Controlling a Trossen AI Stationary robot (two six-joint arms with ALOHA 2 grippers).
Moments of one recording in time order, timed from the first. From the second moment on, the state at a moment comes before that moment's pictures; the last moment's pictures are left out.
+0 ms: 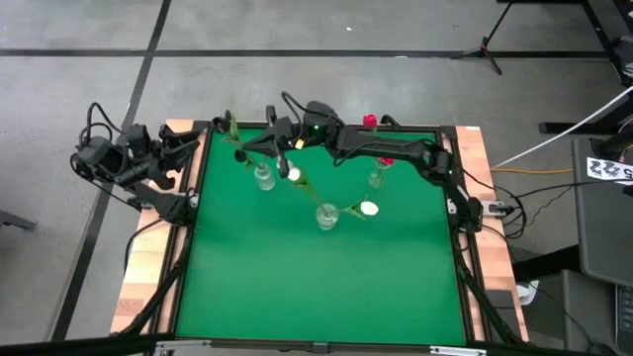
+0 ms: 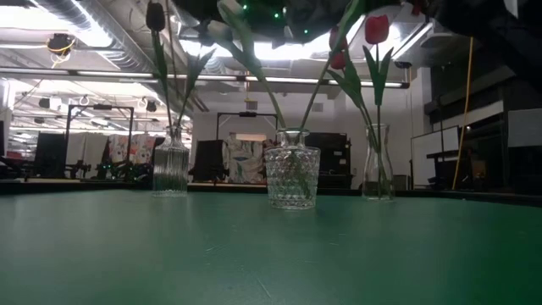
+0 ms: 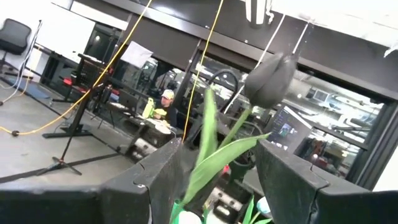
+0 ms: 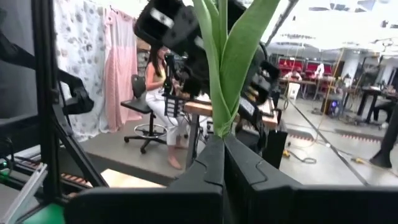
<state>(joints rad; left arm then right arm) -0.42 0.26 0.74 -0.10 -0.84 -0.18 -0.26 2.21 2.00 0.42 -0.58 -0.05</state>
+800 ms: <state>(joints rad) -0.42 0.26 0.74 -0.12 -0.85 -0.18 -0.30 2.23 1.95 0.58 -0.59 -0.03</state>
